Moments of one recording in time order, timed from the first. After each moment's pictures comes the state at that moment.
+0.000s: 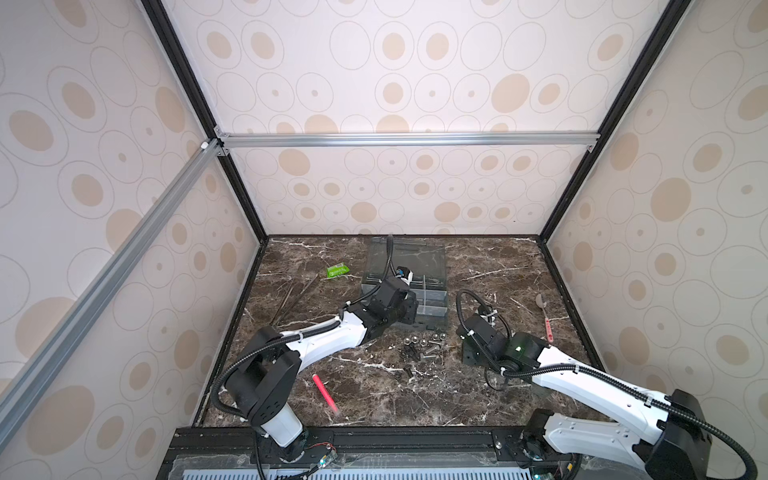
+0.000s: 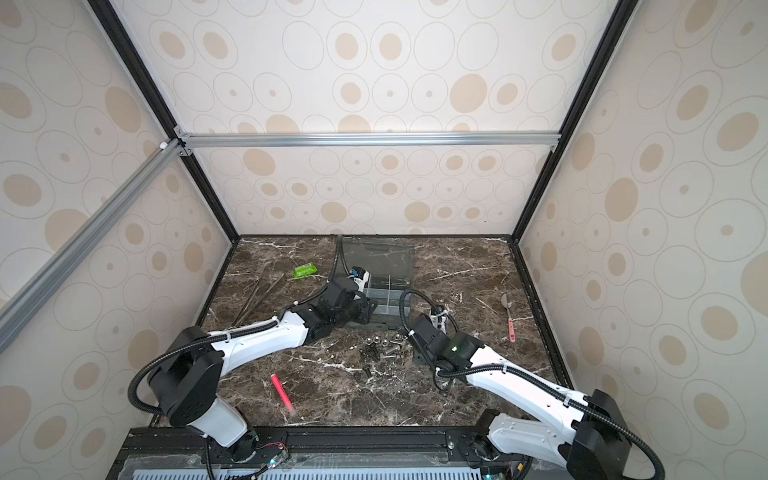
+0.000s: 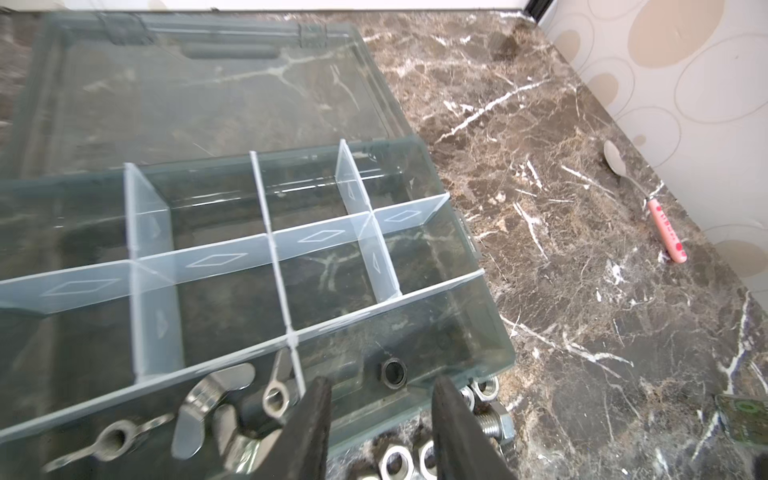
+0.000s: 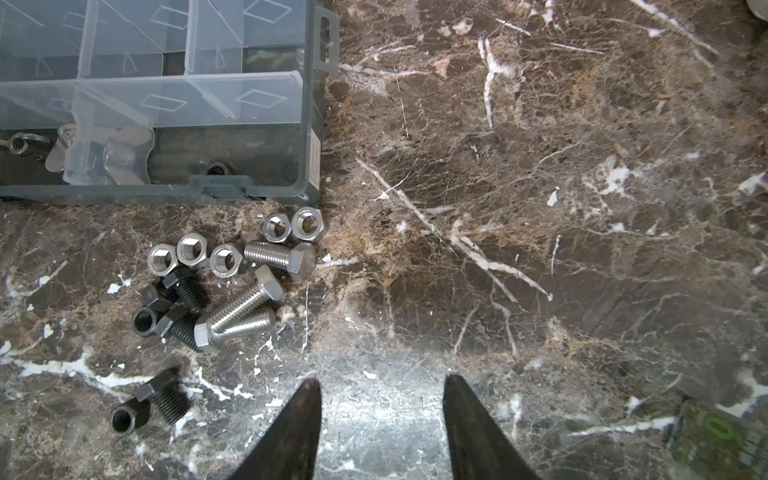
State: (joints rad) left arm -0.76 1.58 1.00 -0.05 -0.11 -0.41; right arm 0.82 1.09 0.77 -0.81 0.39 0.86
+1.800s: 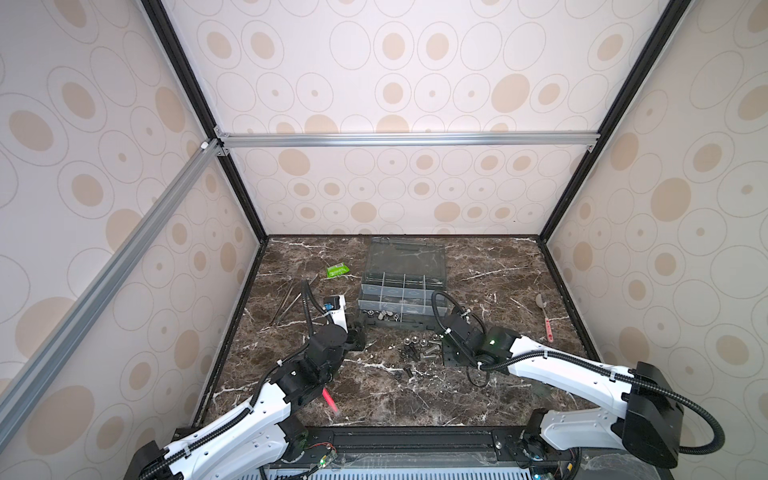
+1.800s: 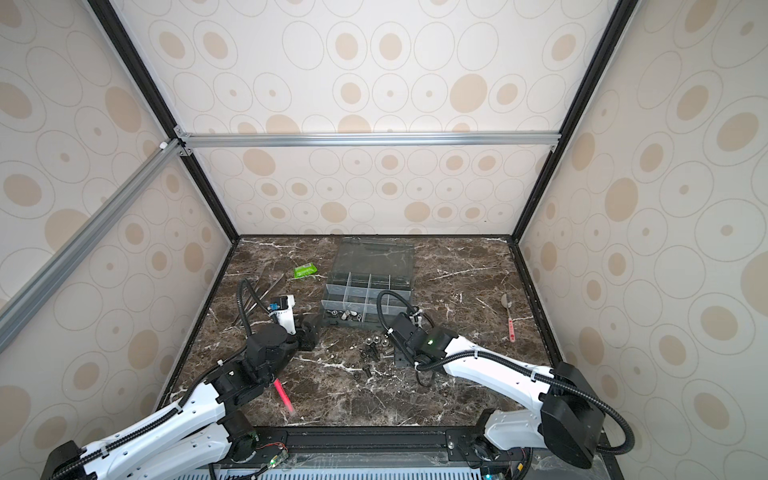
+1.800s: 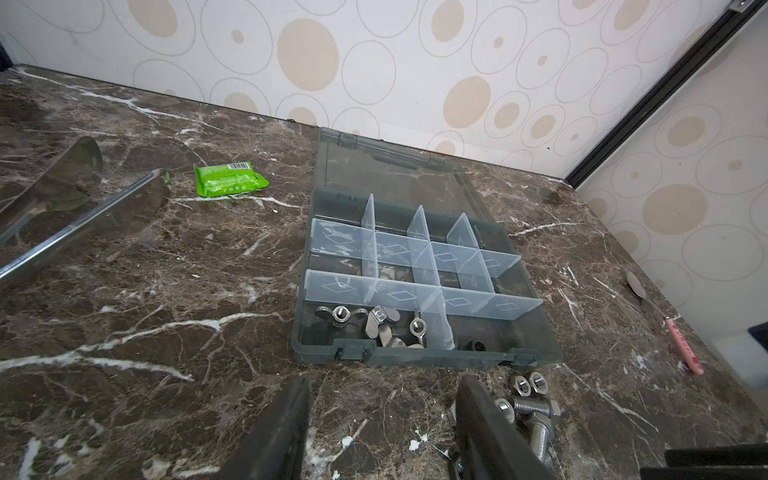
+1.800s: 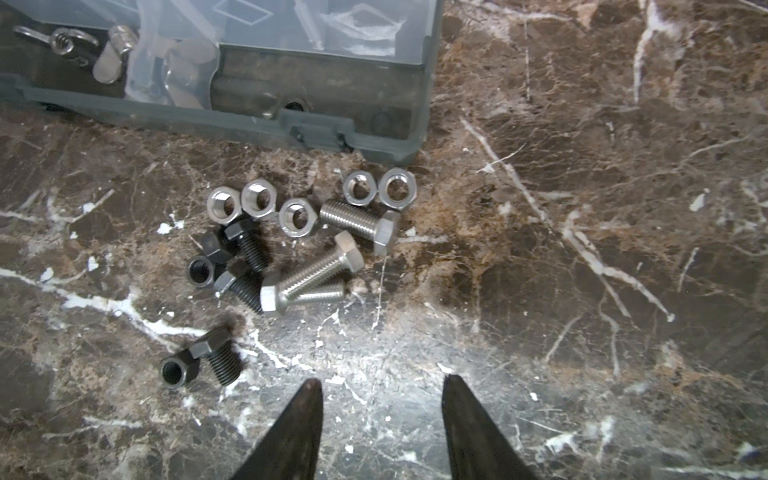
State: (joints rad) left arm -0.74 0.78 0.46 -0.04 -0.43 -0.52; right arm 0.92 1.29 0.86 -0.73 0.28 0.82
